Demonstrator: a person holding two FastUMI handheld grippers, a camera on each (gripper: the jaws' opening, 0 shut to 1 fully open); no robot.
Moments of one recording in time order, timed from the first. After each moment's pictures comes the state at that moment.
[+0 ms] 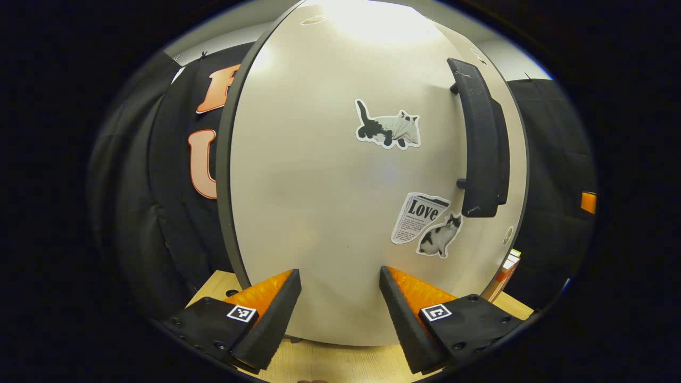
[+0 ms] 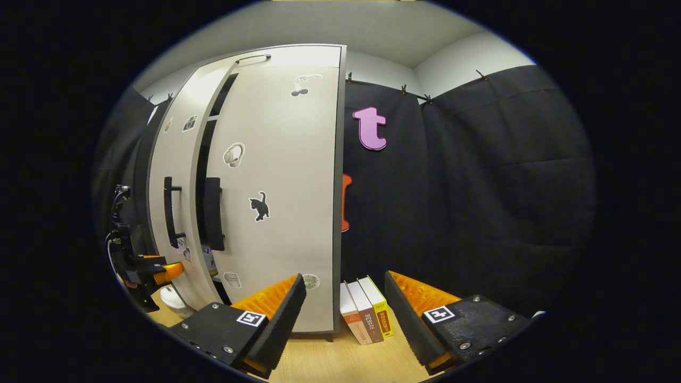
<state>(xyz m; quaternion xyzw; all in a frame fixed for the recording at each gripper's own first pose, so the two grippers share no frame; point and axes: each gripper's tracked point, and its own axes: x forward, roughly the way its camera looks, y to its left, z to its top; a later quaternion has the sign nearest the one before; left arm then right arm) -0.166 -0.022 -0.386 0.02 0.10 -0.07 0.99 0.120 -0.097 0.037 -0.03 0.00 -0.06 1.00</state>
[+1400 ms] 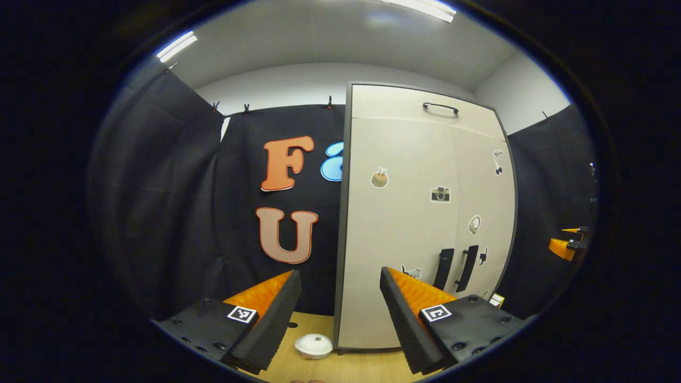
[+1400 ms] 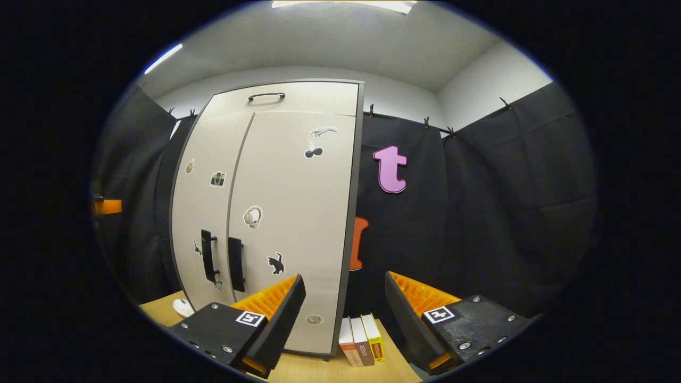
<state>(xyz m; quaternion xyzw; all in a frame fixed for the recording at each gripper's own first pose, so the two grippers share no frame) -0.368 0.107 -0.112 0.01 -0.03 0.05 1.00 0.096 -0.090 0.164 -0.07 -0.07 0.01 0.99</state>
